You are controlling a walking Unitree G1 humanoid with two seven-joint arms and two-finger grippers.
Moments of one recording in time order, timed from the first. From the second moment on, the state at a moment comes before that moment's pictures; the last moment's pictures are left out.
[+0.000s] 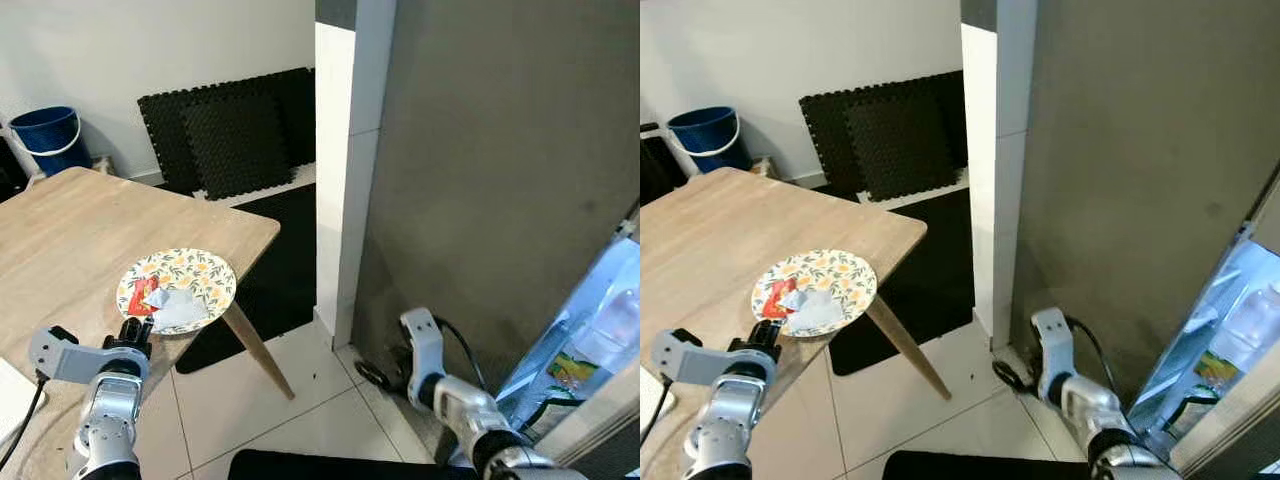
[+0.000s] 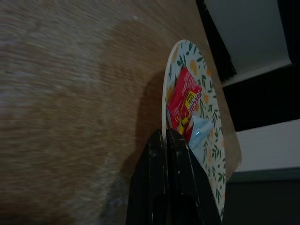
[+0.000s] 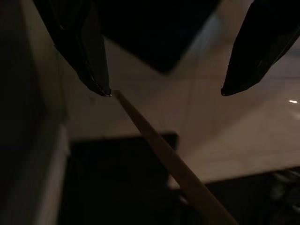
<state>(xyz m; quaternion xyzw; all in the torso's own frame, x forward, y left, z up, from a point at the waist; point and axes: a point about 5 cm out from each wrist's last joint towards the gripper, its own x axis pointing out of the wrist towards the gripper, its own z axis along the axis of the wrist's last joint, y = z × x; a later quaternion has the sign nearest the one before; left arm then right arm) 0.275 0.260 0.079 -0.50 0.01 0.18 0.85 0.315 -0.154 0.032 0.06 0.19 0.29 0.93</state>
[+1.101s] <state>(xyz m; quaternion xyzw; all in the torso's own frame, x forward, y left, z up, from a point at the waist) 0.259 0.260 0.081 -0.55 -0.04 0.20 0.81 0.313 -0.046 0.088 0.12 0.08 0.58 0.80</state>
